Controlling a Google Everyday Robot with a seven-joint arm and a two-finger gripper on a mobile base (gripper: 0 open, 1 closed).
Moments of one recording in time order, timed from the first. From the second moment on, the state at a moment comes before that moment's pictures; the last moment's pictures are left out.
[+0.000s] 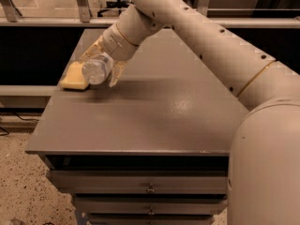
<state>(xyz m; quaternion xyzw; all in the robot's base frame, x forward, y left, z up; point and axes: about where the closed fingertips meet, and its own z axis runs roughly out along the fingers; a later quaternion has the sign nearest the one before) 0.633 0.137 0.875 -0.92 0.10 0.03 0.37</state>
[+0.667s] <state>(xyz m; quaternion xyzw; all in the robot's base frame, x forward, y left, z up) 0.632 0.138 0.874 -0.92 0.10 0.03 0.37</state>
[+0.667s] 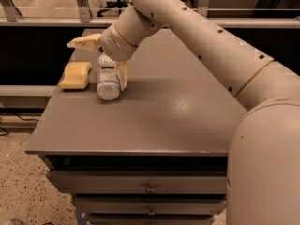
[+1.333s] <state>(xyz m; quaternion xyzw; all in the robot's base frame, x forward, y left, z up) 0.638 0.127 0.920 -0.90 0.17 0.02 0.41</state>
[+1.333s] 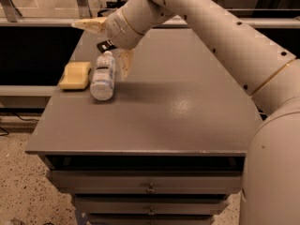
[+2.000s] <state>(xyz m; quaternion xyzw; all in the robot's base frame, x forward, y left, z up) 0.638 0.083 0.971 -0.88 0.23 -0.01 0.41</state>
